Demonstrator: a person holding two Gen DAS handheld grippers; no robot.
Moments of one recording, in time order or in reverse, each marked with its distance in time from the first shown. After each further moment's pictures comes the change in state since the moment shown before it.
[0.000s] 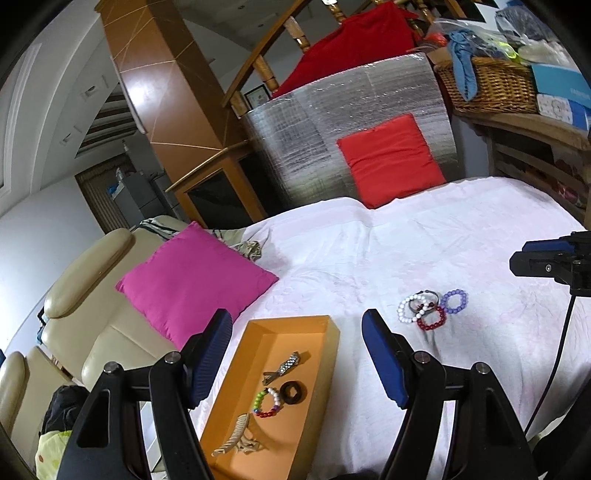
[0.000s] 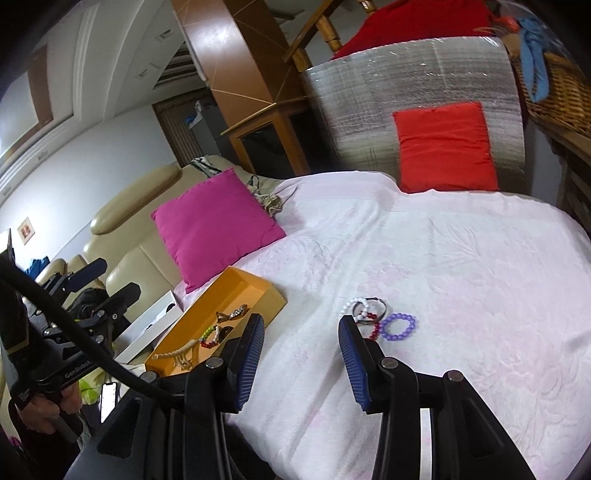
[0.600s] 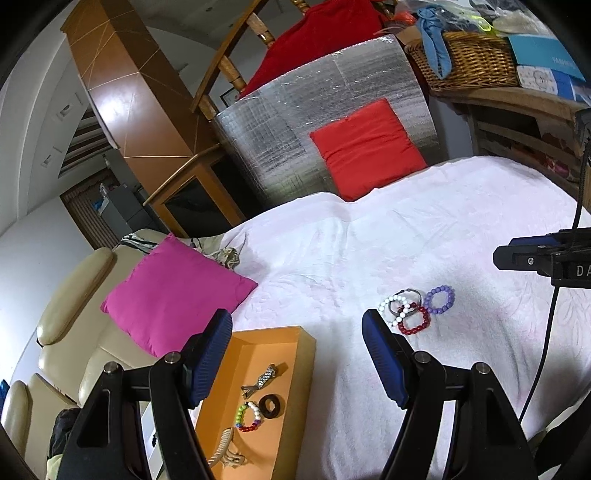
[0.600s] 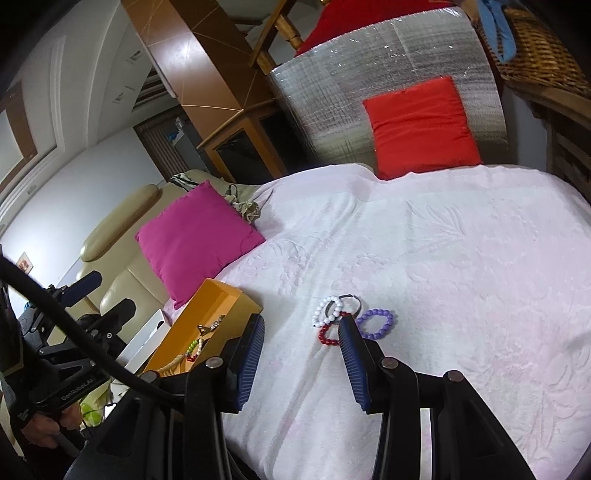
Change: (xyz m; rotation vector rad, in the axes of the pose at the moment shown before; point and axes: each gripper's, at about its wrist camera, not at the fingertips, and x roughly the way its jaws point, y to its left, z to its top) left arm 0.026 -0.053 0.019 0.095 0.023 -0.027; right arm 0.018 -0.062 -0.007 0.120 -0.010 0.004
